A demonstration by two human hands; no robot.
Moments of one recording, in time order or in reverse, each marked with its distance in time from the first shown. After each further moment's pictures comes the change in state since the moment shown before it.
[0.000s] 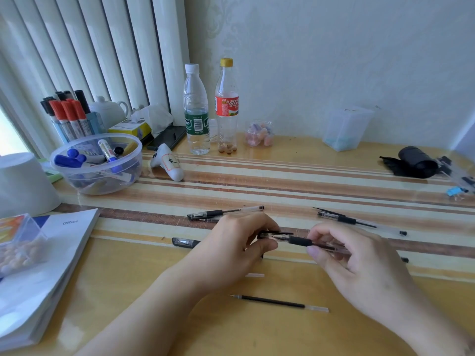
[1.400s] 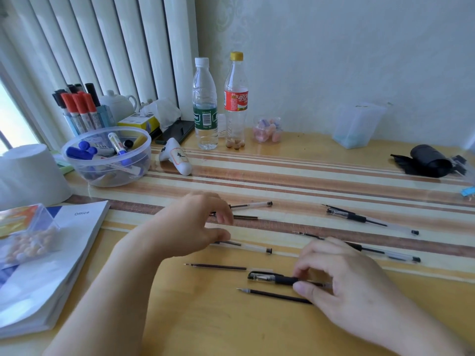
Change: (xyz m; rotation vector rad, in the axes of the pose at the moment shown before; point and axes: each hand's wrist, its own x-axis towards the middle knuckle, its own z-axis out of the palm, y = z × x) left_hand -0.010 -0.038 -0.061 0.280 -0.200 -0.236; right_hand -0.004 -0.009 0.019 -0.066 -0.325 -0.115
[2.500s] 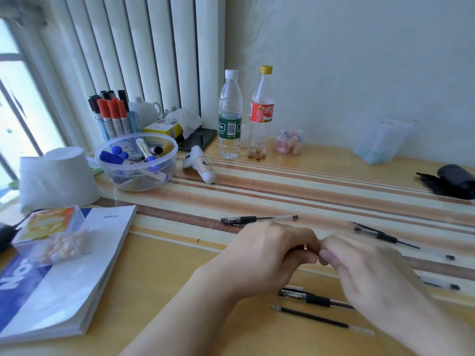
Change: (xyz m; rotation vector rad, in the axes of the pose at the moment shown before) left_hand 0.005 0.046 0.035 -0.157 0.204 0.367; right_hand 0.034 -0.022 -0.013 -0.238 0.165 -0.098
